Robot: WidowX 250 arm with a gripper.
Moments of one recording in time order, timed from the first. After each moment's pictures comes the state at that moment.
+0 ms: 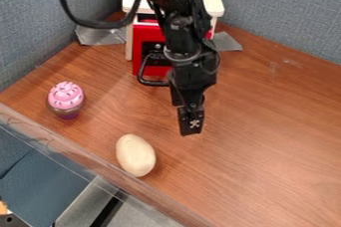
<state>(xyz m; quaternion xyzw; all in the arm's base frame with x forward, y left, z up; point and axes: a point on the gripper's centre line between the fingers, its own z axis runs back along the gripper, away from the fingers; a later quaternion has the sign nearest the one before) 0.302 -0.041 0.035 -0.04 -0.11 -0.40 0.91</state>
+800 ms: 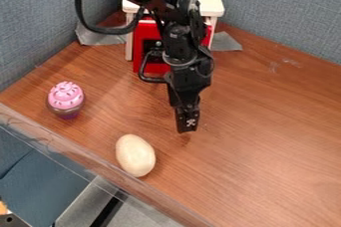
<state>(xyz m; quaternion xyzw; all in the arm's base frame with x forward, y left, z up) 0.322 -0.023 0.015 -0.01 -0.11 -0.39 0.91</state>
